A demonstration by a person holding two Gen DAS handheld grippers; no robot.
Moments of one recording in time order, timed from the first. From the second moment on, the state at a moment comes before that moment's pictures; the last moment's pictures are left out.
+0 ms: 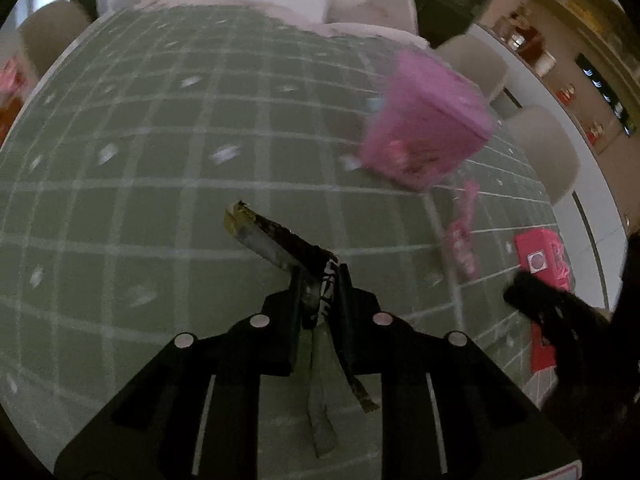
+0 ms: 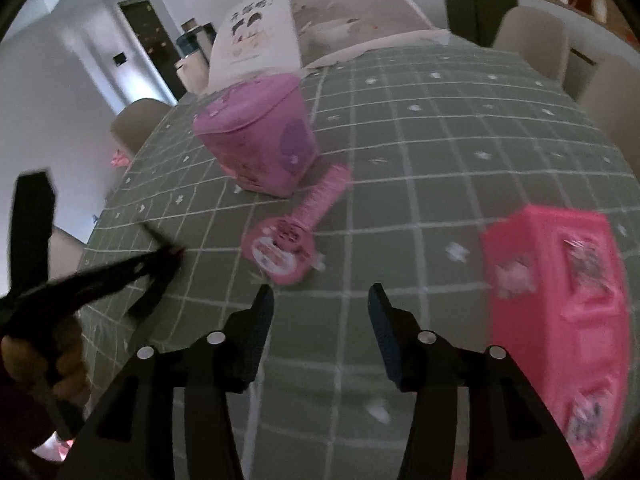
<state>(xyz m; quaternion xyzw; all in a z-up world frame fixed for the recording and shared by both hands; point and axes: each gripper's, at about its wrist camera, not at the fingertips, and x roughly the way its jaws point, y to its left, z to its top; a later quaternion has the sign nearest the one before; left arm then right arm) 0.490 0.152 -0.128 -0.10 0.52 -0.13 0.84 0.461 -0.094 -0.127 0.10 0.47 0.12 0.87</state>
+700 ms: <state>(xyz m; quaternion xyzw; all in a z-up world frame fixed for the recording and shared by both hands) 0.458 0.199 -0.117 -0.13 0.50 -0.12 0.85 0.509 -0.040 -0.132 -0.02 0.46 0.13 0.88</state>
